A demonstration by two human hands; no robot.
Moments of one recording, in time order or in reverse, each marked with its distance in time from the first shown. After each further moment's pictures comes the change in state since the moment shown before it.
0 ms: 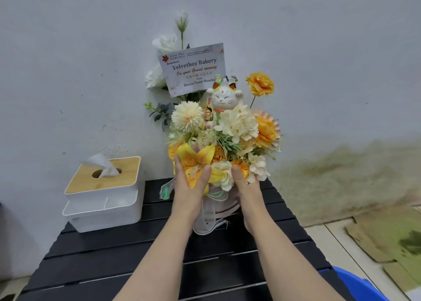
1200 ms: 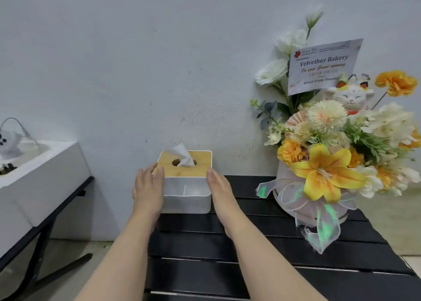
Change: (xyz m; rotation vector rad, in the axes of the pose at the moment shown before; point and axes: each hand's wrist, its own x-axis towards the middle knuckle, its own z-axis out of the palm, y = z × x) left_hand 0.009 -0.012 -0.225 0.540 0.458 -0.060; right_hand -0.032 0.040 0.190 -0.252 -0.395 0.249
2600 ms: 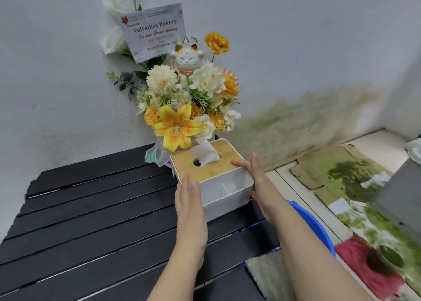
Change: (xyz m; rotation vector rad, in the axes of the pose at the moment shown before) left_hand -0.288 0.142 0.144 -0.441 -0.628 -0.236; right_hand -0.215 0.011 -0.264 0.072 0.416 0.241
